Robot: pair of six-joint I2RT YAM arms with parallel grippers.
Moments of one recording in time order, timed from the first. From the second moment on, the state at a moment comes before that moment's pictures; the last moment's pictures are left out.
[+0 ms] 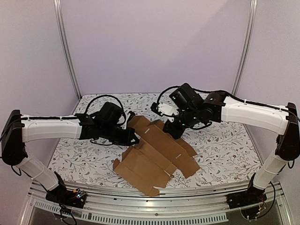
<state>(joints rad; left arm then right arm) -0.83 1.49 0.93 -0.25 0.19 -0.62 0.97 1.66 1.44 -0.66 0.01 -0.08</state>
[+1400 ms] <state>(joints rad) -0.75 1.10 0.82 -0.45 0.01 -0.47 1.01 1.69 1.53 -0.82 0.12 -0.57</state>
